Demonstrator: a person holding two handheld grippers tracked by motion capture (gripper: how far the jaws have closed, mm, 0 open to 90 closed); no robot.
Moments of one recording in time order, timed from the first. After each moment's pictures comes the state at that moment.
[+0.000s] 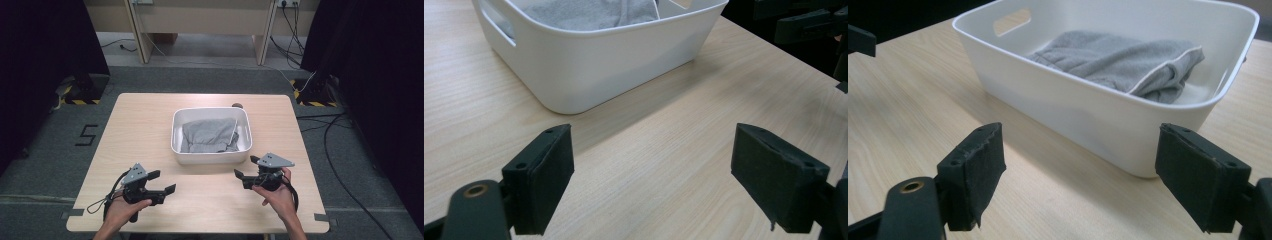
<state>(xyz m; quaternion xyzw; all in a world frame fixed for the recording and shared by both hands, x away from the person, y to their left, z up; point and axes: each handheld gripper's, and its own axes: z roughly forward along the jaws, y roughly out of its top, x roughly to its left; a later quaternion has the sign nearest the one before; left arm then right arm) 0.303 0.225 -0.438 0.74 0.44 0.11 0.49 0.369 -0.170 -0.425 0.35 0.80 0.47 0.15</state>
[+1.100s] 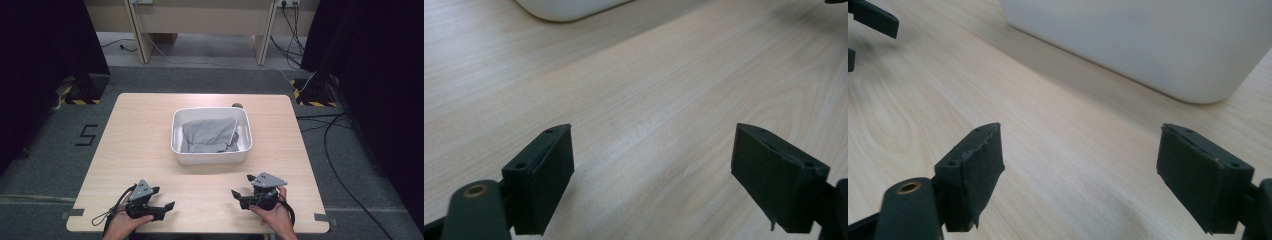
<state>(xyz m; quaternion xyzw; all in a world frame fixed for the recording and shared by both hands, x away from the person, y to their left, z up) 0.280 0.223 -0.488 0.79 0.43 0.10 0.43 0.331 -0.166 -0.466 0.34 0.83 0.43 0.13</state>
